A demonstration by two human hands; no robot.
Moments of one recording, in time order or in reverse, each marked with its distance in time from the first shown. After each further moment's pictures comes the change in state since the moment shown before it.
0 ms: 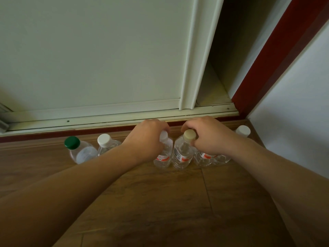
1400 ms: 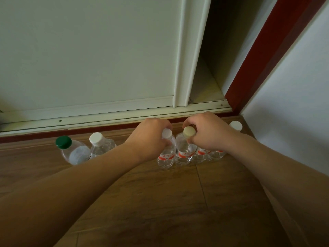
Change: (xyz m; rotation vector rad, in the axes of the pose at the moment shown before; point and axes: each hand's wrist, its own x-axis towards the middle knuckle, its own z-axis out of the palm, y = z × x) left_hand 0.007 0.015 0.013 -0.096 -0.010 0.041; right_hand -0.005 0.015 -0.001 -0.006 0.049 0.062
